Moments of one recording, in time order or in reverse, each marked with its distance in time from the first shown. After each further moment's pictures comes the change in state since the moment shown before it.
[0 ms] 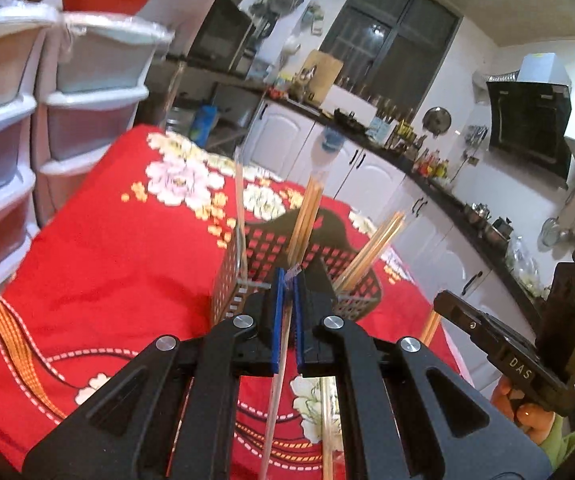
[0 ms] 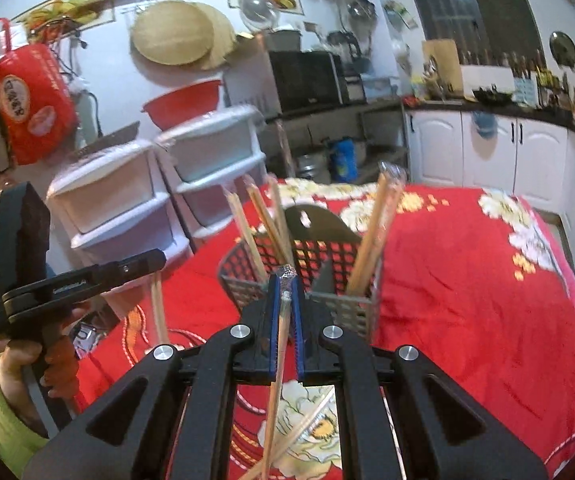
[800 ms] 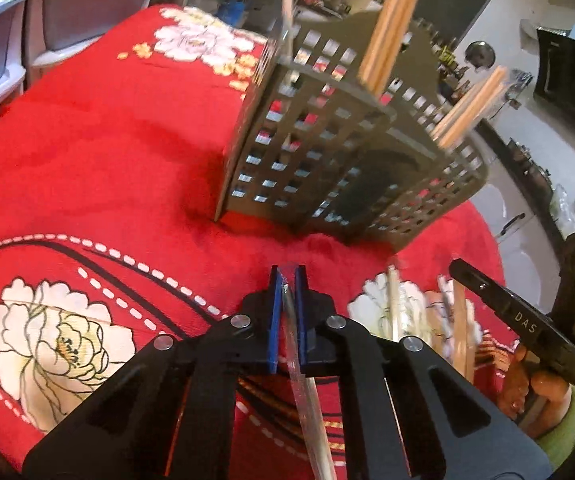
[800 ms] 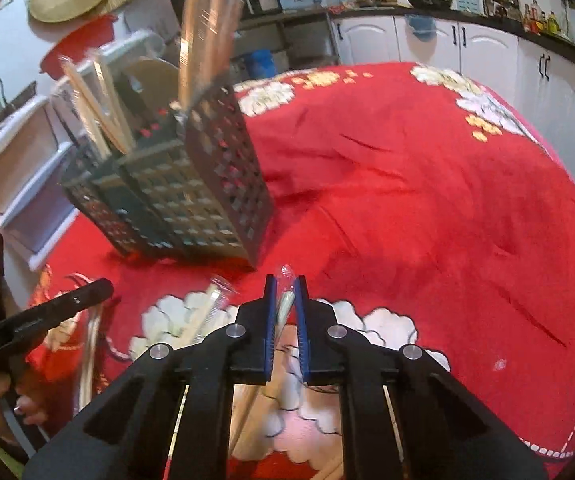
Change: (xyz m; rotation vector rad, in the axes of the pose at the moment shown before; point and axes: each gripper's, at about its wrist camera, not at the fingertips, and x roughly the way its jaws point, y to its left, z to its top) left arm 0.099 0.031 -0.089 -0.070 0.322 0.083; right arm 0.076 -0.095 -0.088 0.187 0.282 -0.187
